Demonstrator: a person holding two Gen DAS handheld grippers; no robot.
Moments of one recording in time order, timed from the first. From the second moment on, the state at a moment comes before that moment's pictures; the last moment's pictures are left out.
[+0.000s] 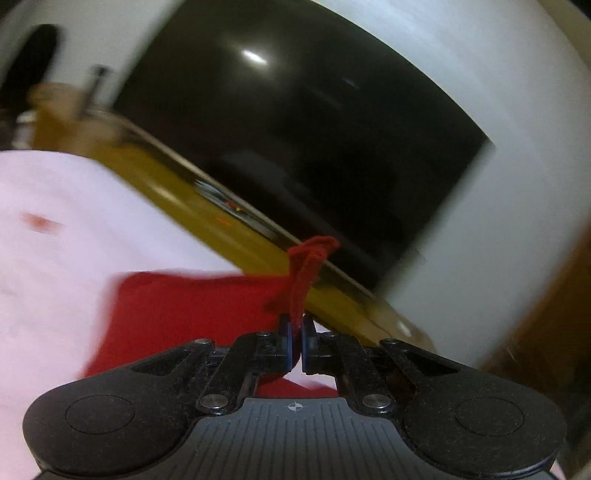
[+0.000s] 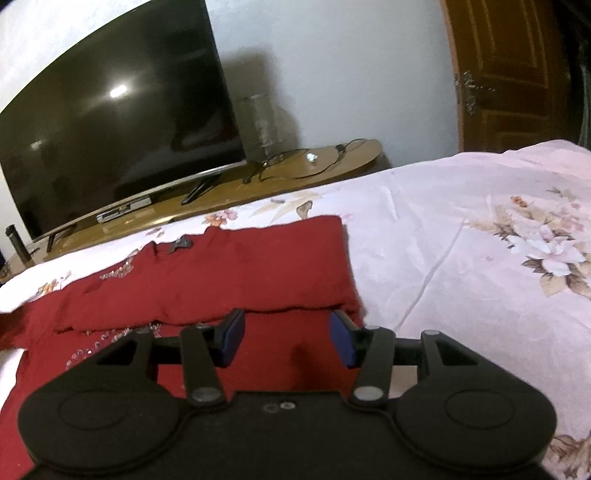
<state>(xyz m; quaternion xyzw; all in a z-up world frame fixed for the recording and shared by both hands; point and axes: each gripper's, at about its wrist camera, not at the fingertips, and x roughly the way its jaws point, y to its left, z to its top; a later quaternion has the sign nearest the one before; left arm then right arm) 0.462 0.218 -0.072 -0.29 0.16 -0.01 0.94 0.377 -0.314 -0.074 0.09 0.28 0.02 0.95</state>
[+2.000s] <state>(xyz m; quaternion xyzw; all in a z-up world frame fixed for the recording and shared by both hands) 0.428 0.130 -0.111 -0.11 0.34 0.06 0.93 0.474 -0.328 -0.077 0.15 0.30 0.14 0.93</state>
